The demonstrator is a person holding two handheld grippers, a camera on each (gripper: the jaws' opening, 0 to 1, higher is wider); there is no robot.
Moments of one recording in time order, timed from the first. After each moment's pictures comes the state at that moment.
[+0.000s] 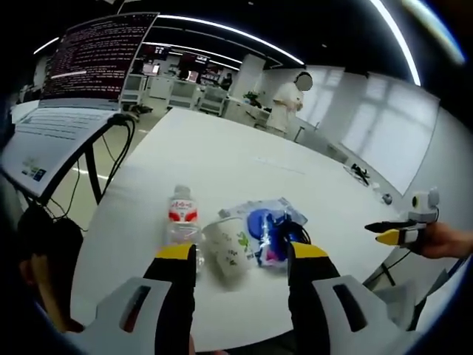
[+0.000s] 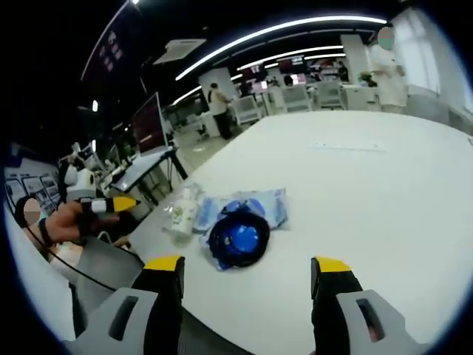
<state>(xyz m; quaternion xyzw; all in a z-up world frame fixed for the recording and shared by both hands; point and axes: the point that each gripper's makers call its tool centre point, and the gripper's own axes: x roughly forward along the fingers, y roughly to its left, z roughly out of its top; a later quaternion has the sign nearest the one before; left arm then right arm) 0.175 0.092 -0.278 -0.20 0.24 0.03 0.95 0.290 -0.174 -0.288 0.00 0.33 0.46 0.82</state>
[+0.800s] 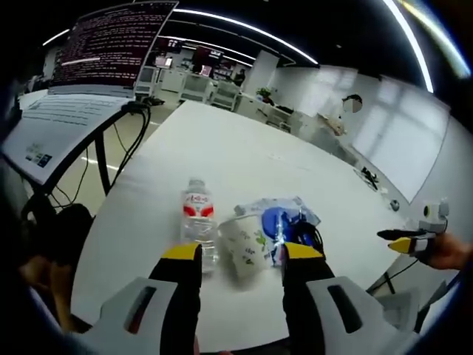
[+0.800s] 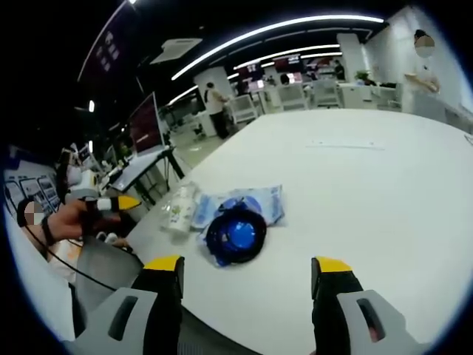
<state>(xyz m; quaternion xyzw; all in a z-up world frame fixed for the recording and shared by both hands) 0.173 0.111 -0.291 -0.22 0.25 0.07 0.94 0.288 -0.179 -0.289 0.01 0.33 0.45 0.83</state>
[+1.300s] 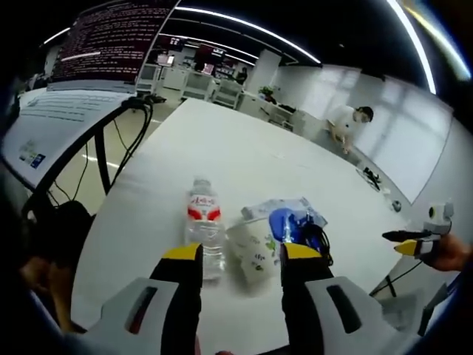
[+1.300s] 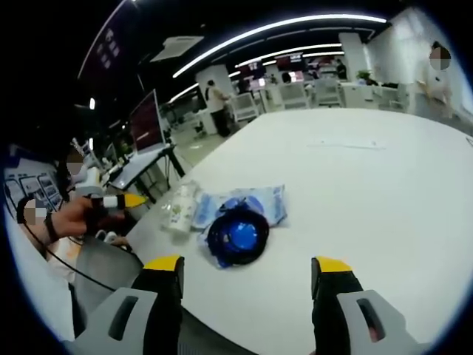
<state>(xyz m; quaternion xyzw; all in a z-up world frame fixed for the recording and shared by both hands) 0.190 0.131 -0.306 -0.22 0.26 0.07 0.94 0.285 -0.173 -0.291 0.00 0.34 0.45 0.83</state>
